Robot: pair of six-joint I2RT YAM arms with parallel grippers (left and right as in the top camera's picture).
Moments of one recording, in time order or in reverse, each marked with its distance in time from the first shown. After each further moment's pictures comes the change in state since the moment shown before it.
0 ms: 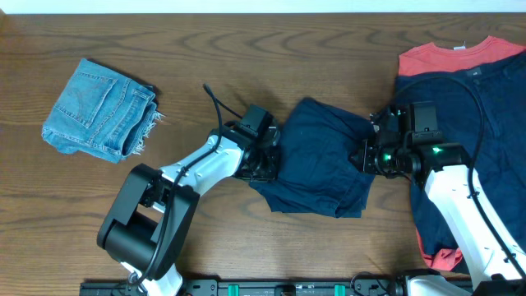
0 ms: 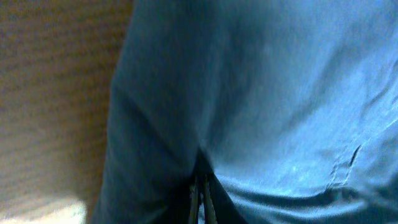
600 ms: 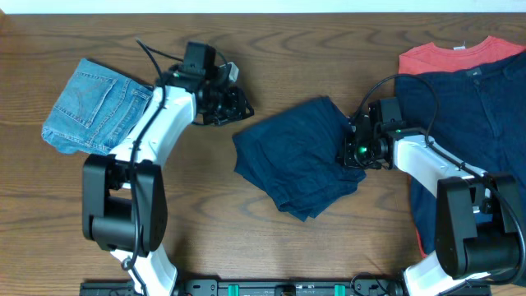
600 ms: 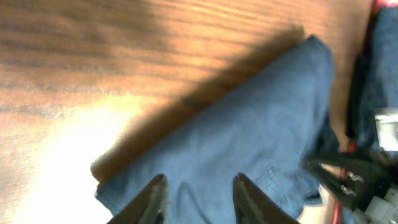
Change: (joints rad) left arm 0.311 0.051 0.399 -0.249 0.146 0.084; right arm 0.042 0.405 0.006 0.245 0.027 -0.002
